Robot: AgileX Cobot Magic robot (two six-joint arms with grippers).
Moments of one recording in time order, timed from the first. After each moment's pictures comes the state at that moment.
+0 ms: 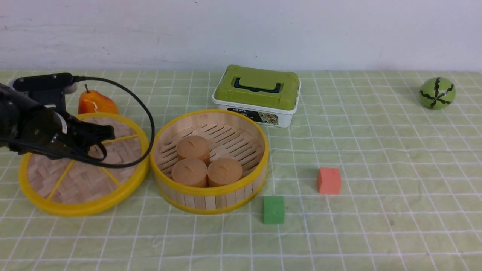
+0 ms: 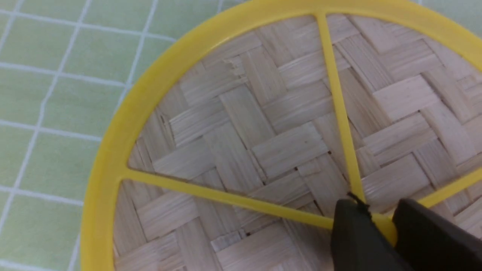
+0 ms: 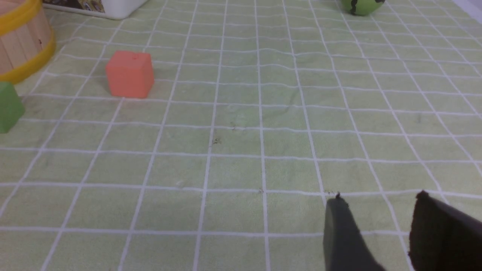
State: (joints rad) right arm 0.02 -0.02 0.02 -0.05 0.36 0.07; left arm -0.06 1.72 -1.06 0.49 0.26 -0.69
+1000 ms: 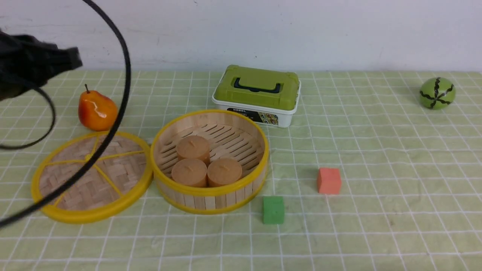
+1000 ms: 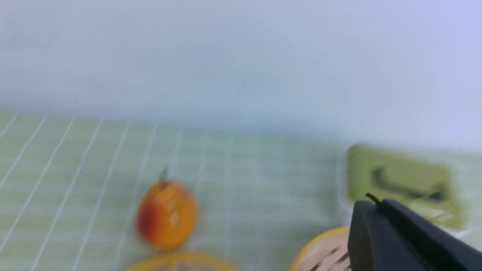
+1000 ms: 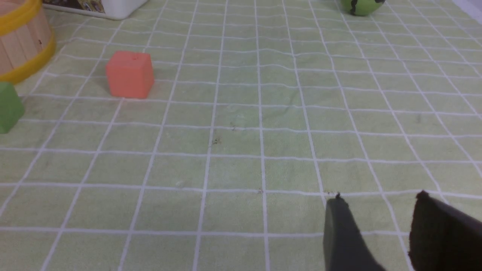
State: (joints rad) right arm 0.02 -0.02 0.02 -0.05 0.36 0.07; left arm -0.20 0.98 -0.85 0.56 0.10 -0.76
